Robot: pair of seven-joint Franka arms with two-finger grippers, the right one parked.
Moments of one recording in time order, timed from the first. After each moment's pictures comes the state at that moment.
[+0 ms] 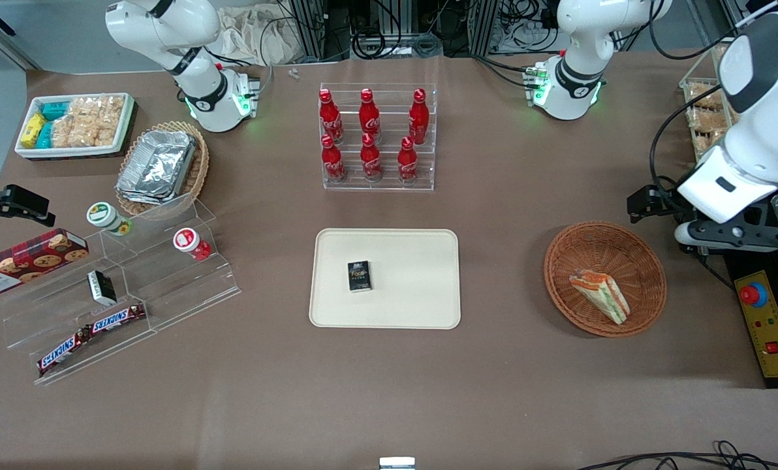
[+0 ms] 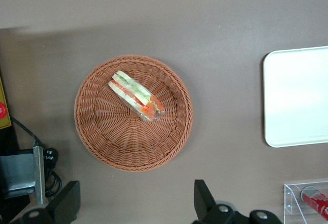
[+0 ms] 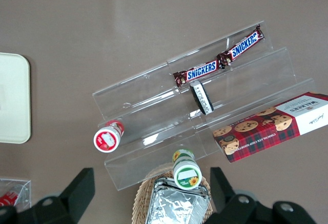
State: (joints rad) arm 0.18 0.06 -0.31 -1.66 0.00 1.76 0.00
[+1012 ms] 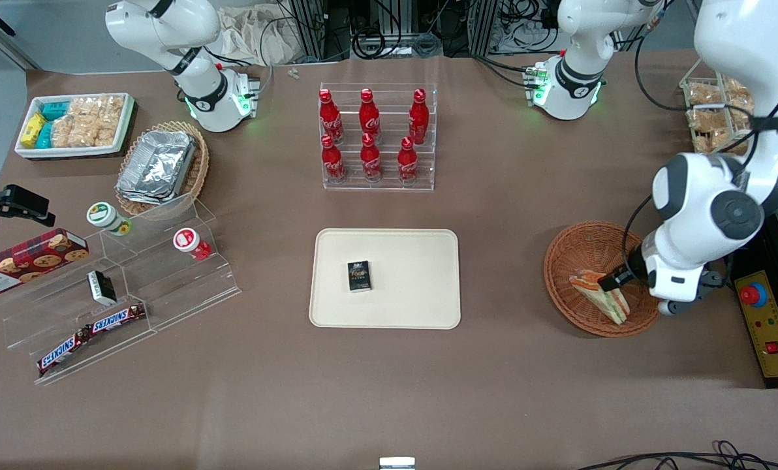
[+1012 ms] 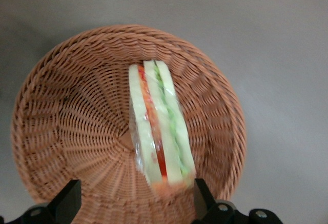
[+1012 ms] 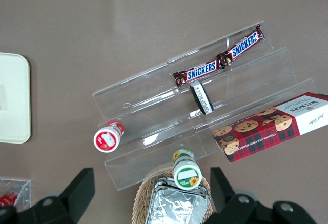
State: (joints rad) arm 0.23 0.35 -0.29 -1.97 0.18 2.29 -0.82
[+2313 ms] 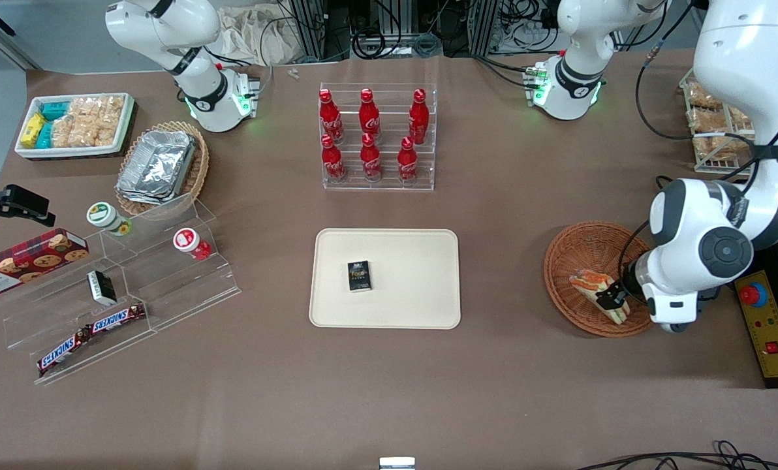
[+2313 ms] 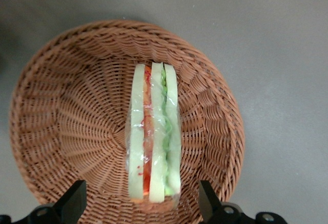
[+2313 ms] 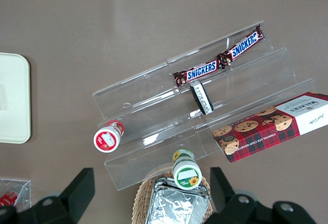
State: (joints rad) arm 0.21 0.46 -0.31 -1.79 0.21 2.11 -0.98
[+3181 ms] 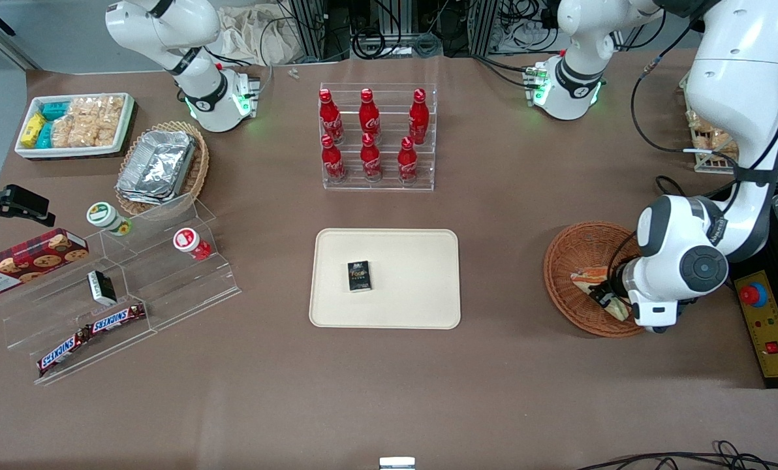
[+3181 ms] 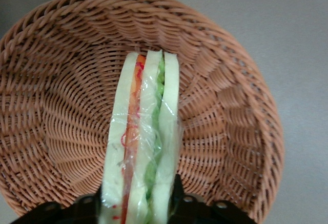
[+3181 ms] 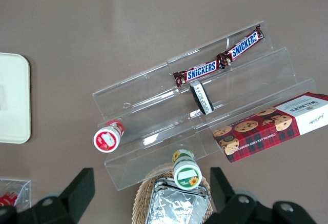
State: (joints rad) arm 0.21 0.53 -0.30 -1.80 0.22 2.13 -0.98
